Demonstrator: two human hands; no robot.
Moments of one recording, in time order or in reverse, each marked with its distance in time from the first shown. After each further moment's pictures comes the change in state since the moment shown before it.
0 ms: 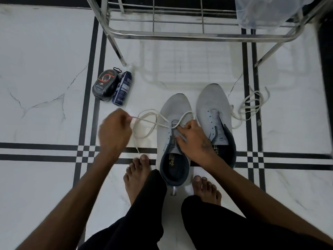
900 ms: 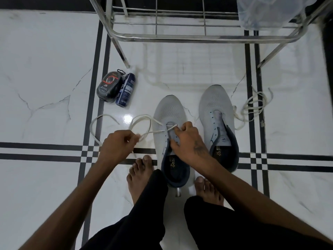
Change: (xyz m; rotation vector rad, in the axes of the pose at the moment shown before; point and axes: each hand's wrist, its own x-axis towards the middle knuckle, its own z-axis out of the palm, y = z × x) left_hand -0.023 -0.026 -0.005 0.008 -0.340 -0.001; right_hand 0.001 -0.019 0.012 -0.053 -0.031 0.003
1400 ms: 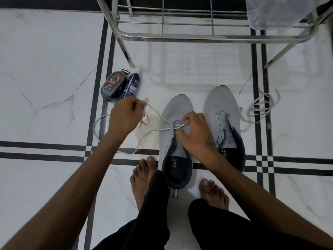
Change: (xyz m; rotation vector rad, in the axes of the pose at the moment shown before) left_hand 0.059 0.055 -0.034 -0.153 0.132 -0.016; right_hand 0.009 -0.014 -0.026 0.301 0.167 0.085
